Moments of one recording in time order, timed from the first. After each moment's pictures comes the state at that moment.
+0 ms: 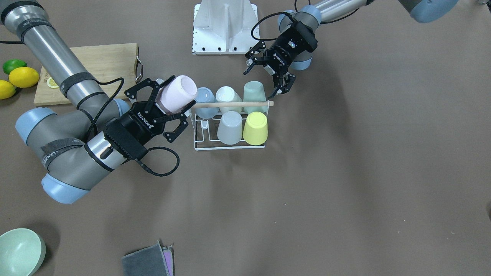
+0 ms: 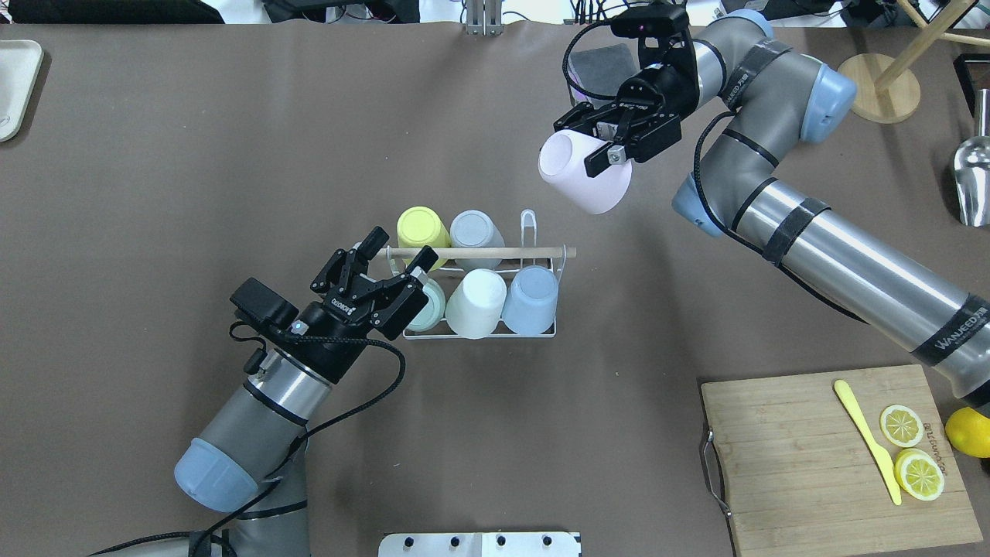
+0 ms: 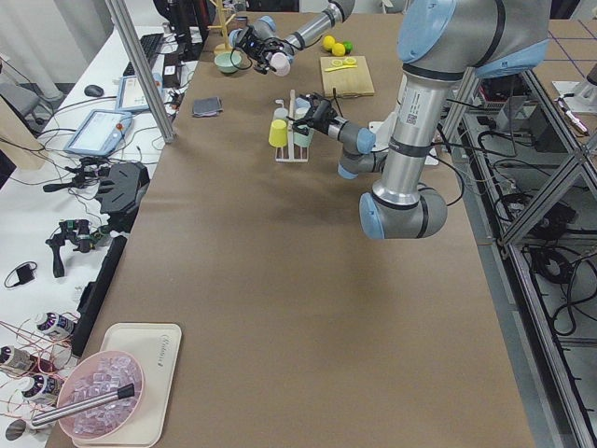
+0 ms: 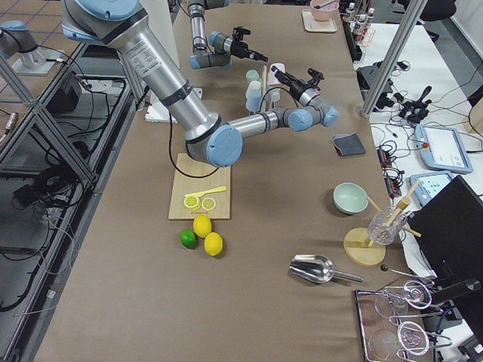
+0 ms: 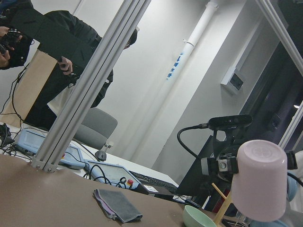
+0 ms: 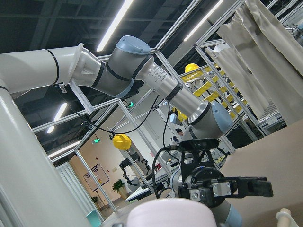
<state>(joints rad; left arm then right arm) -0.22 -2.06 -1.47 -3.45 -0.75 -0.68 0.89 -0.83 1.06 -1.49 3.86 -1.17</state>
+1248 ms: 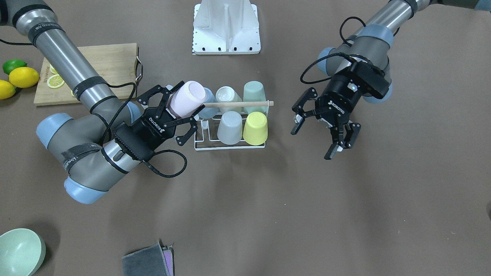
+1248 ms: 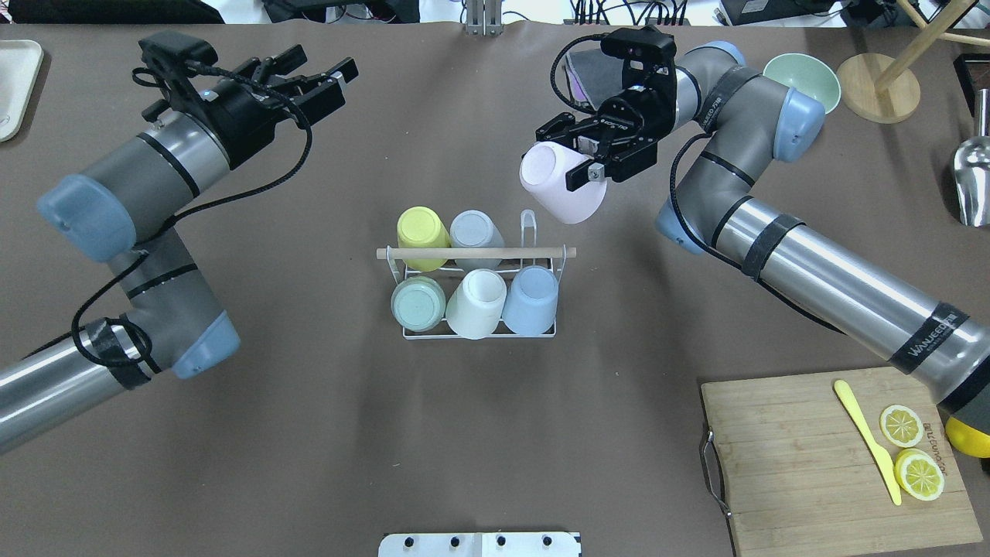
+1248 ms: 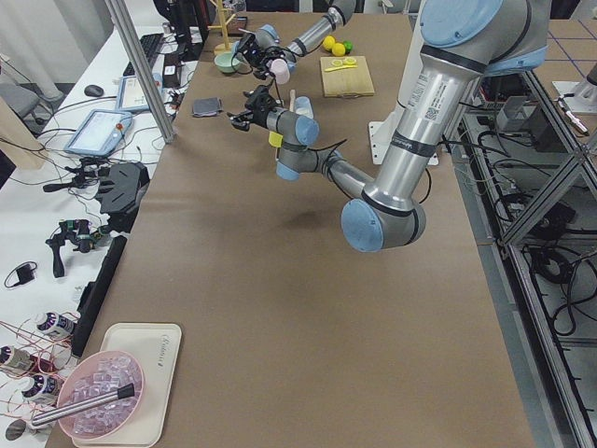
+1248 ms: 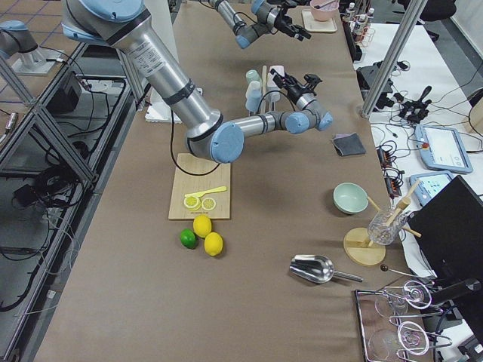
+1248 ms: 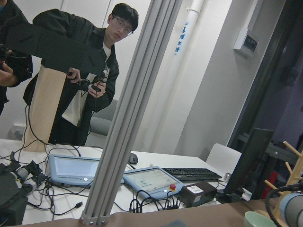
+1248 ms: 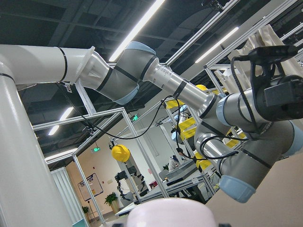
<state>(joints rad) -0.74 -2.03 -1.47 -3.05 -1.34 -0.89 0.85 -0.79 0.98 -1.49 3.92 -1.35</state>
